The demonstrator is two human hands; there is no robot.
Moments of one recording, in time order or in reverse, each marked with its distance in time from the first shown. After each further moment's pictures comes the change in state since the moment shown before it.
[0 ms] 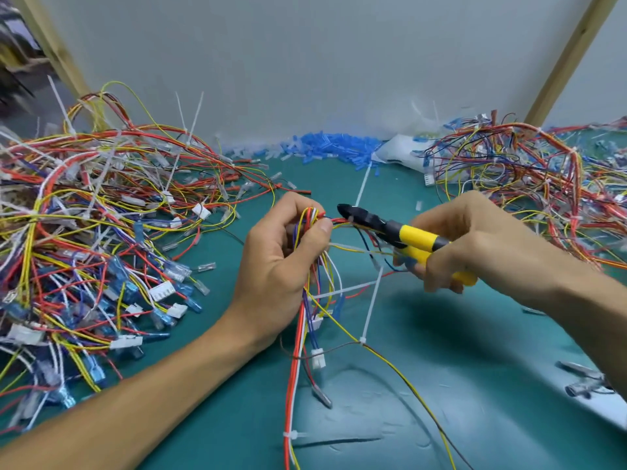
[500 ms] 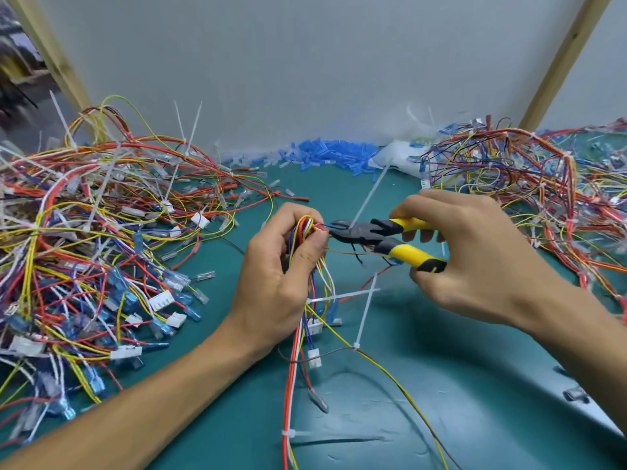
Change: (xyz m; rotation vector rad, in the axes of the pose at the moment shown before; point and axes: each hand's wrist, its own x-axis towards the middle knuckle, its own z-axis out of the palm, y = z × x) left_hand -0.001 -0.002 -0.002 0.121 -0.038 0.082; right_hand -0.004 0.001 0.009 -0.637 0.378 -0.362
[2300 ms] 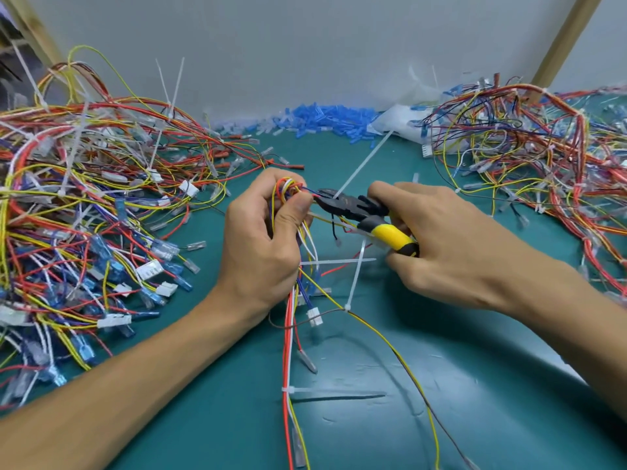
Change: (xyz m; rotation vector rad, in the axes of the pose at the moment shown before) left_hand 0.001 -0.006 0.001 0.118 0.109 0.025; right_hand -0.006 -0.010 0.023 0.034 -0.227 -0.005
